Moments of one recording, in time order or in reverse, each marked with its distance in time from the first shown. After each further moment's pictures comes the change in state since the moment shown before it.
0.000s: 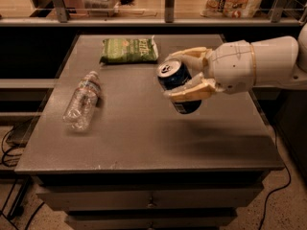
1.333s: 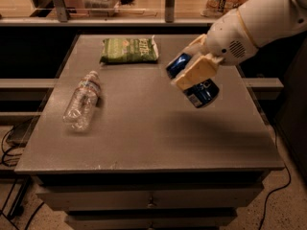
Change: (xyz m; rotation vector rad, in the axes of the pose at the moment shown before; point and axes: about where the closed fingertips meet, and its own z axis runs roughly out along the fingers) arm 0.017 -0.025 -0.015 -0.043 0.460 0.341
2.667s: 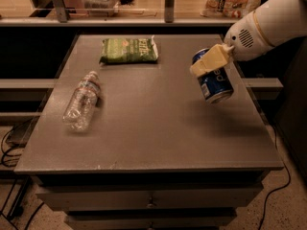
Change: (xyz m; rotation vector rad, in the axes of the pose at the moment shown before) arm 0.051 -0.058 -0.018 0.187 0.066 0.560
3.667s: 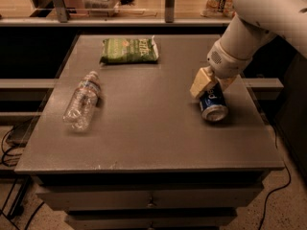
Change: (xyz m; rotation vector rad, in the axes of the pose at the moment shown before) arm 0.059 -0.047 0.061 0.195 0.367 0.307
